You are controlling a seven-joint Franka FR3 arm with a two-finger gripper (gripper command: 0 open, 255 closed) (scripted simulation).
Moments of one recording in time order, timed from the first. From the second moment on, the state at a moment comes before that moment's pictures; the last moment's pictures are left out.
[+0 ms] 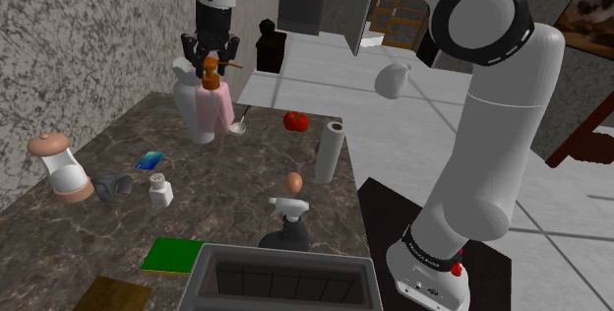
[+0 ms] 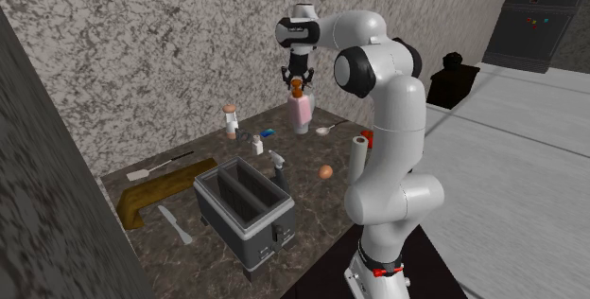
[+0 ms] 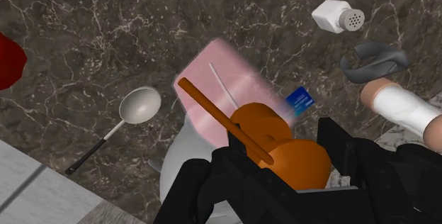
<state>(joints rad) 0.11 0.25 0.15 -1.49 0.01 1.85 0.29</state>
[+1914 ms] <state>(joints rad) 0.11 0.29 0.15 -1.75 0.01 2.15 0.29</state>
